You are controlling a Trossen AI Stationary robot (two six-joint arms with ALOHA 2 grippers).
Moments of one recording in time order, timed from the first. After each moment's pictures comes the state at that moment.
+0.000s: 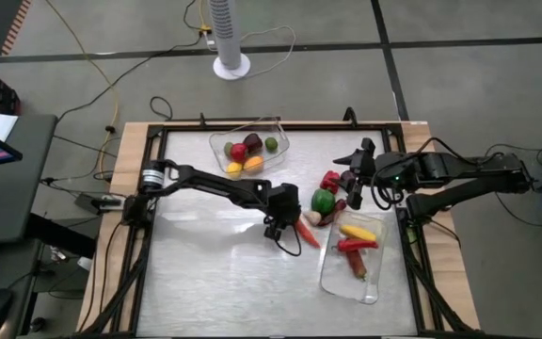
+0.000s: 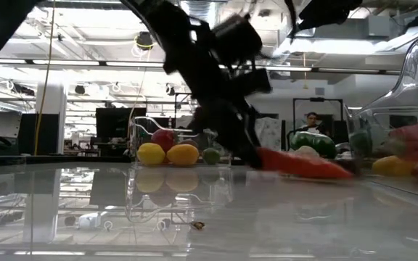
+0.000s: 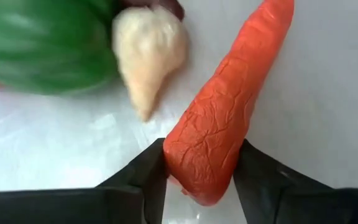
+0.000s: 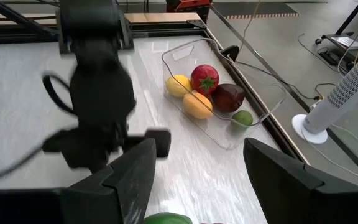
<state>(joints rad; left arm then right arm) 0.04 2.08 1.42 -0.26 0.07 0.41 0.07 0.92 0.99 -0.58 0.42 0.08</state>
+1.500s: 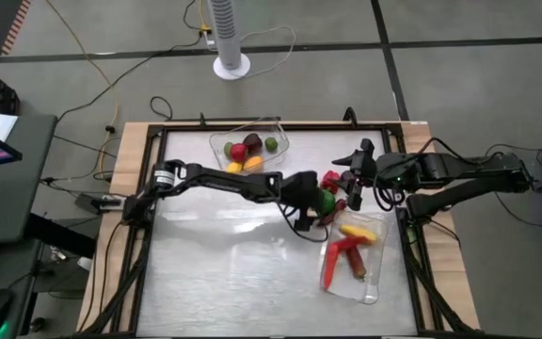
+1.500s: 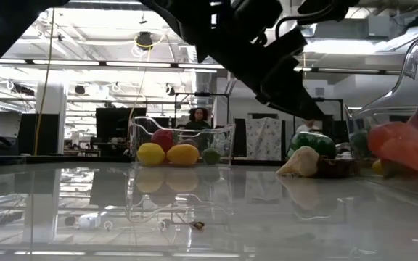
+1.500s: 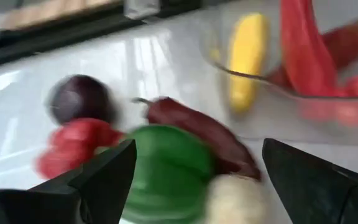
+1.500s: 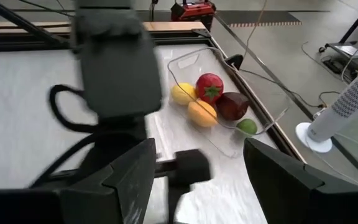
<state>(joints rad) 0.06 2.18 1.65 -0.08 0.04 0.26 0.09 0.92 0.99 -0.55 0.42 0.07</state>
